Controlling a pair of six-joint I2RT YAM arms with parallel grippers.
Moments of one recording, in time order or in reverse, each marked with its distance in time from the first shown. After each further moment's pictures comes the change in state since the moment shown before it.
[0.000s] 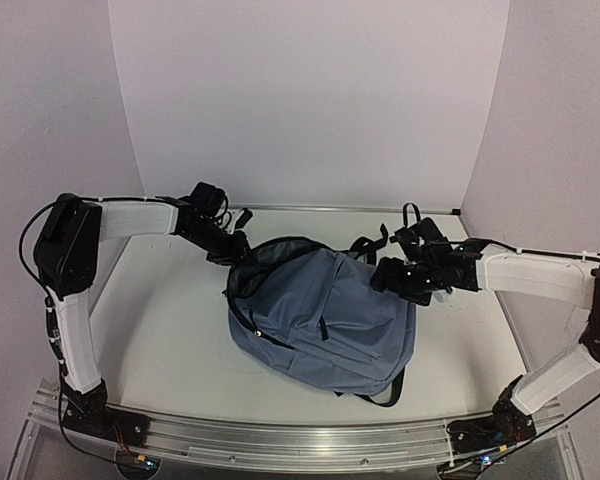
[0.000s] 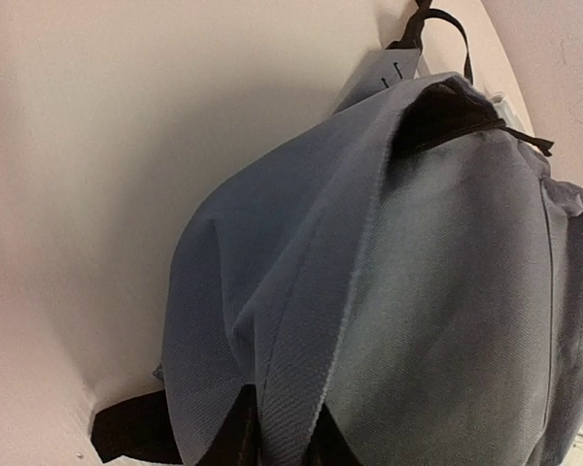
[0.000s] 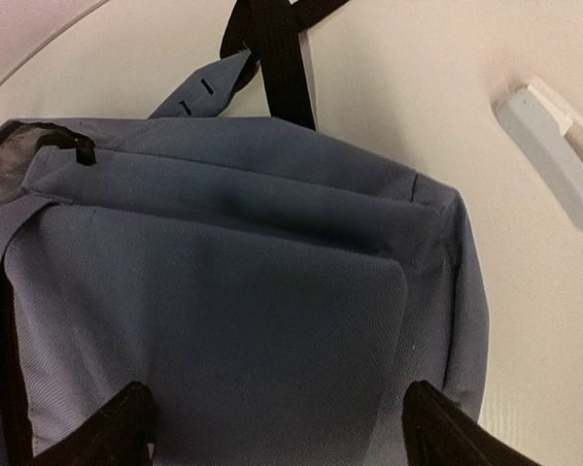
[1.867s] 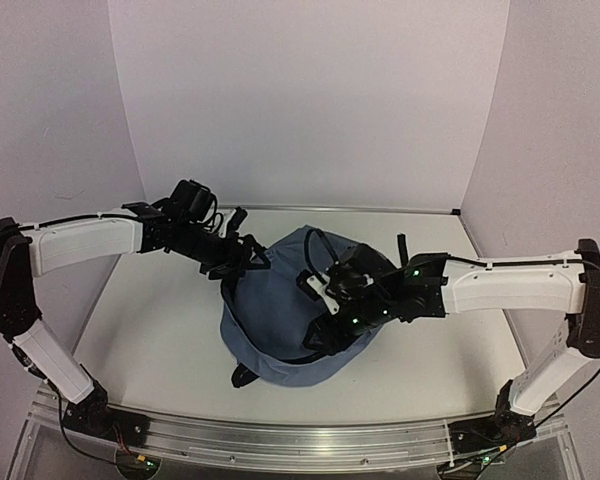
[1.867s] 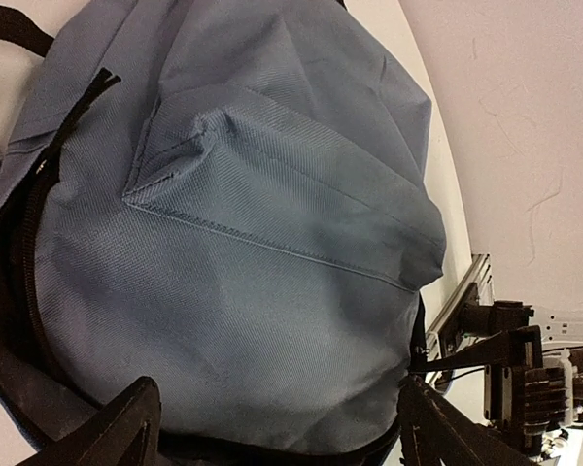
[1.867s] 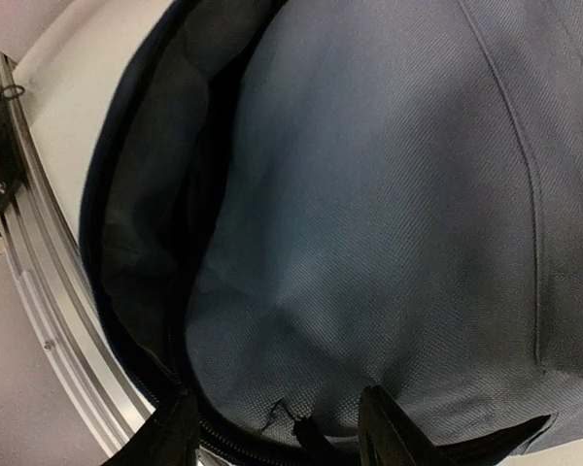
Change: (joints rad) left arm -0.153 -0.399 -0.265 0.028 -0.002 -0.298; right arm 0.411 0.117 0.177 -0.064 -0.253 -0.503
